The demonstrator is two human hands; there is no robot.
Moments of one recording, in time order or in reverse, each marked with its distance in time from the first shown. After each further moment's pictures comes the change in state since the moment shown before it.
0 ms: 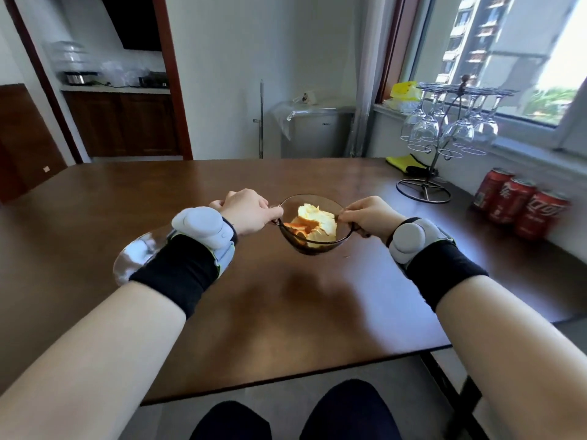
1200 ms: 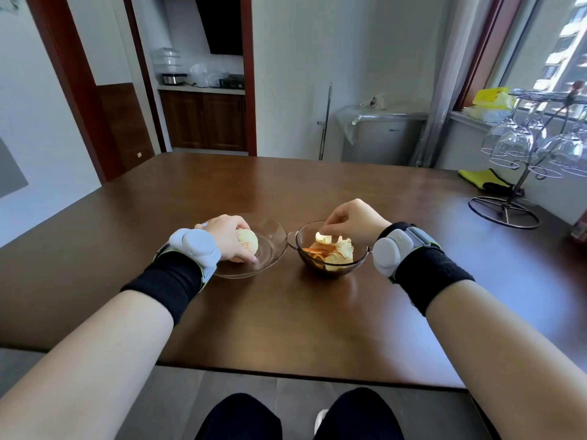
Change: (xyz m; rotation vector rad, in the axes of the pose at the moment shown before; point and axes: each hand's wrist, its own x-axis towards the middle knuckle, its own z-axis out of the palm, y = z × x) left_hand -0.045 -0.125 -0.020 0.161 0.000 -0.269; right_hand 0.024 -0.046 0.086 -0.285 -0.251 -0.393
